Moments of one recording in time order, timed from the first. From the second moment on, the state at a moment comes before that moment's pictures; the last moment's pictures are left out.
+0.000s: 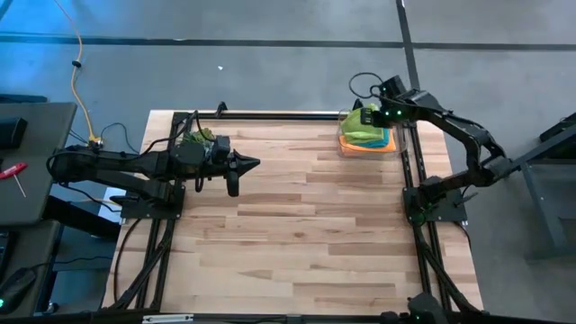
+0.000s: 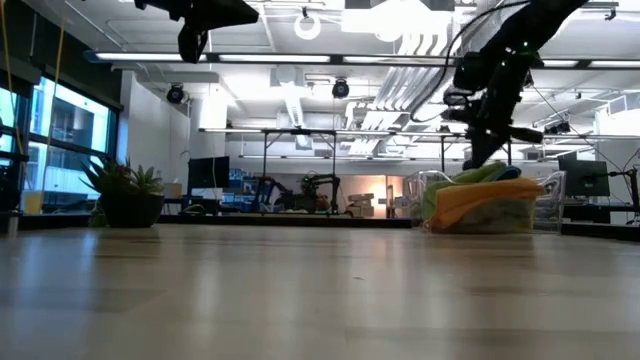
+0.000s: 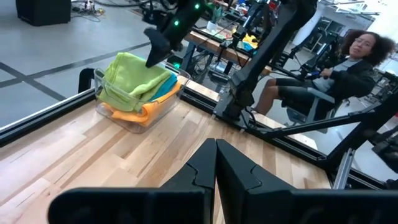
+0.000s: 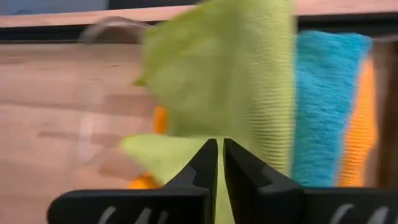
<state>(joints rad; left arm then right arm) 0.12 0.94 0.70 0.04 -0.22 -0.40 -1.03 1.36 1.04 -0.81 -0.10 0.52</state>
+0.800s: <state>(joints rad) 0.12 0.94 0.70 0.04 -0.22 -0.41 -1.05 1.66 1.06 -1.02 0.05 0.53</state>
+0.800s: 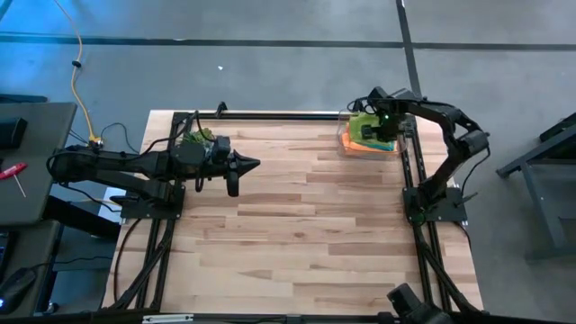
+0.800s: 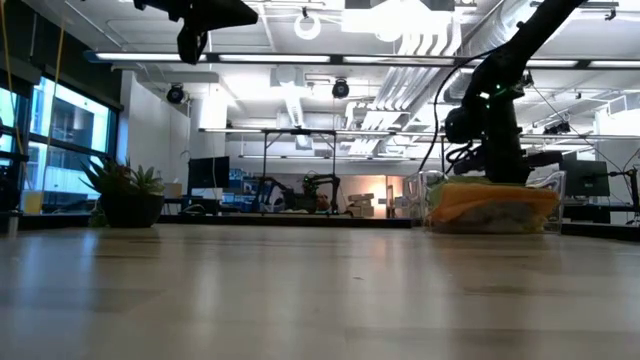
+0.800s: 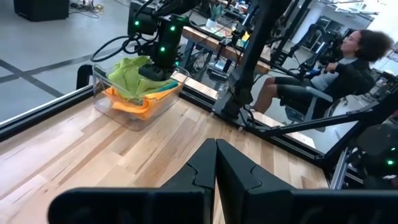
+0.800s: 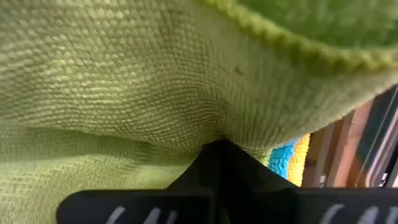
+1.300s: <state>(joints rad) 0.12 0.93 0.70 0.02 -0.21 -0.38 -0.97 1.26 1.05 -0.96 0.11 0.53</state>
